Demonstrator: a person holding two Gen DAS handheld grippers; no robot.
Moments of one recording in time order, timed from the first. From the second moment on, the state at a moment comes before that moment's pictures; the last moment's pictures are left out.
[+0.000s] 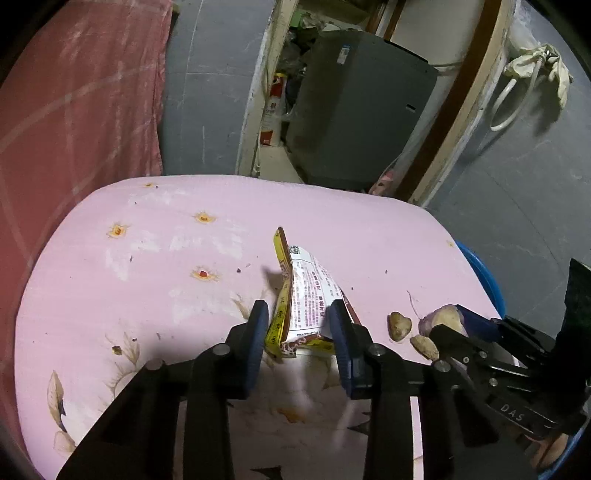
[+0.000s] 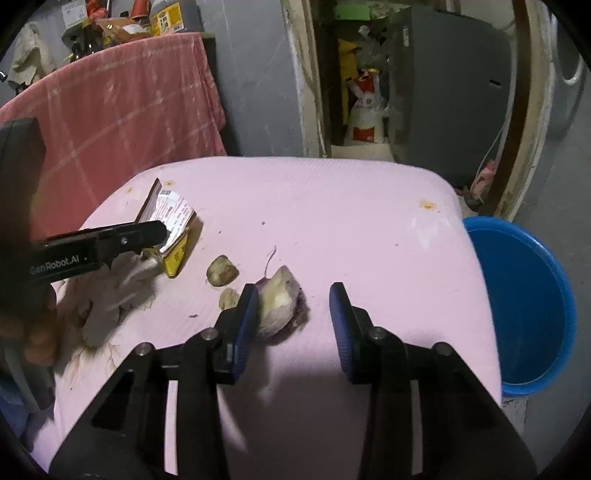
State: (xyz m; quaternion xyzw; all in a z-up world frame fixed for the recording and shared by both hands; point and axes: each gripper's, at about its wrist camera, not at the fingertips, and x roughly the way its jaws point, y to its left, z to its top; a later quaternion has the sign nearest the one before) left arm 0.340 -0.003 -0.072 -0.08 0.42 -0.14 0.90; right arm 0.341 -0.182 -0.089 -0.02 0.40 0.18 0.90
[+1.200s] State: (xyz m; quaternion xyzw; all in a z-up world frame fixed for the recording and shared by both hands) left arm 0.258 -0.039 -0.049 -0.07 0.35 -0.17 0.92; right arm 0.270 -0.212 -0.051 0.03 0.26 0.18 0.95
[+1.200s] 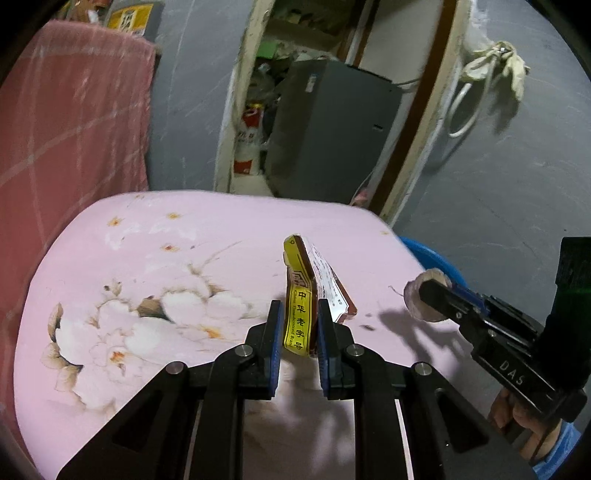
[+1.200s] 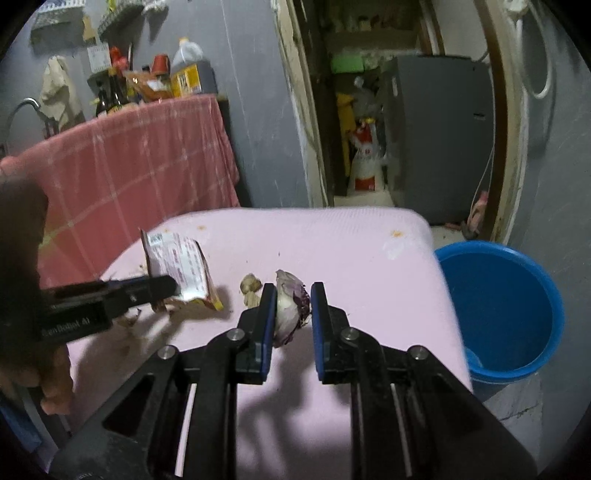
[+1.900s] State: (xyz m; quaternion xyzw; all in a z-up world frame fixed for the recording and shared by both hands) left arm 0.257 -0.137 0.037 -0.05 0.18 -0.23 0.96; right arm 0.224 -0.297 0.036 0.02 0.07 0.08 0.99
